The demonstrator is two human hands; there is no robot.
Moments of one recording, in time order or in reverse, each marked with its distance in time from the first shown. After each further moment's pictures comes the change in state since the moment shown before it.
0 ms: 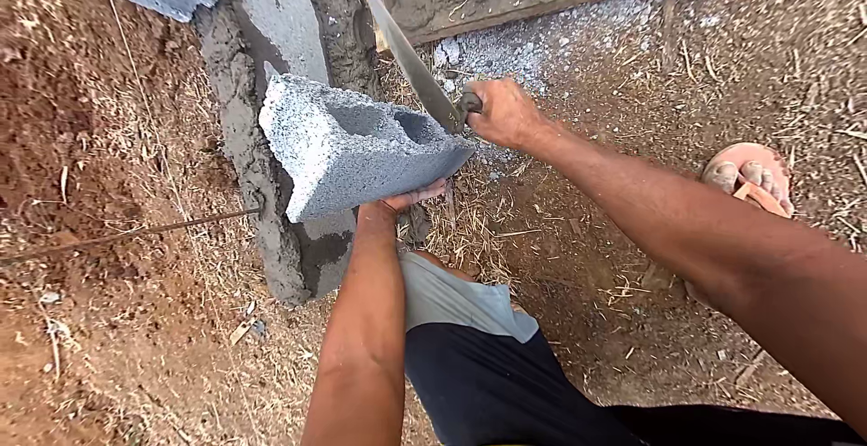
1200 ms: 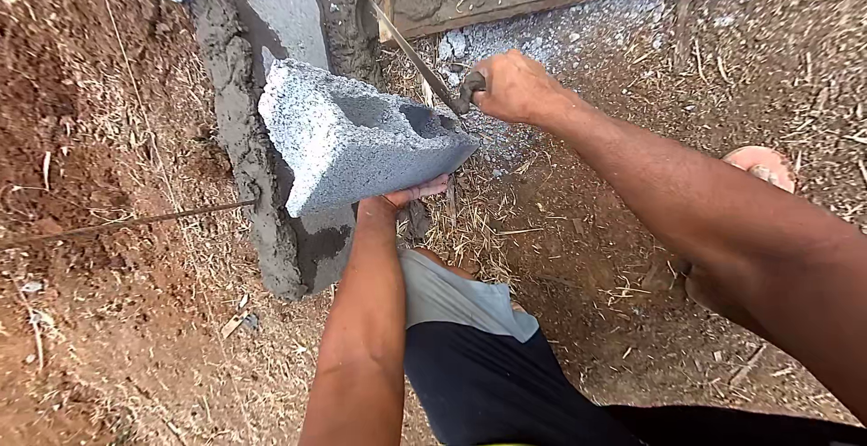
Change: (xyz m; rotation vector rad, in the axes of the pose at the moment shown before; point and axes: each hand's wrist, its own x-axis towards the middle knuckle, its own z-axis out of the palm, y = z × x) left_hand -0.004 -0.001 0.000 0.041 -0.014 0.016; right_hand 0.014 -0.015 -0.027 -0.168 -0.095 0.050
